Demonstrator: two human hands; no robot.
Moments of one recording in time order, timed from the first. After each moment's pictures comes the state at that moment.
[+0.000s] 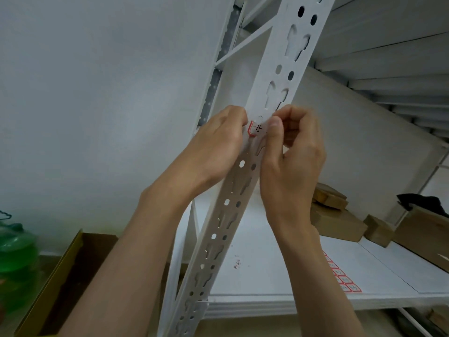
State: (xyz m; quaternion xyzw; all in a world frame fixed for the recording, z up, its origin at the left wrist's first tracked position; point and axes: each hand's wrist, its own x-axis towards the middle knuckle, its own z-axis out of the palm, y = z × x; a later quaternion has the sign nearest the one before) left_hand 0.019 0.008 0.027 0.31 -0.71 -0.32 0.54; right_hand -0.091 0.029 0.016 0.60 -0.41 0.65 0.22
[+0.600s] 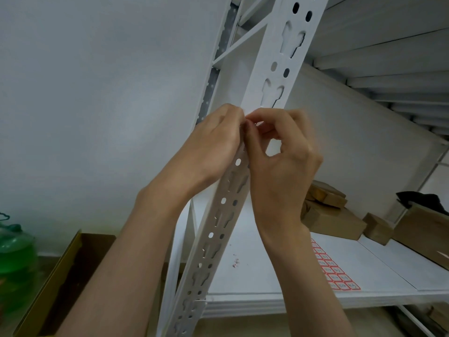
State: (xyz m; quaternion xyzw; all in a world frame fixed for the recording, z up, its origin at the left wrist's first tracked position) left_hand 0.018 0.010 0.026 0.31 -0.70 -0.34 0.55; right_hand -0.091 0.031 0.012 0.61 -0.39 0.62 0.31
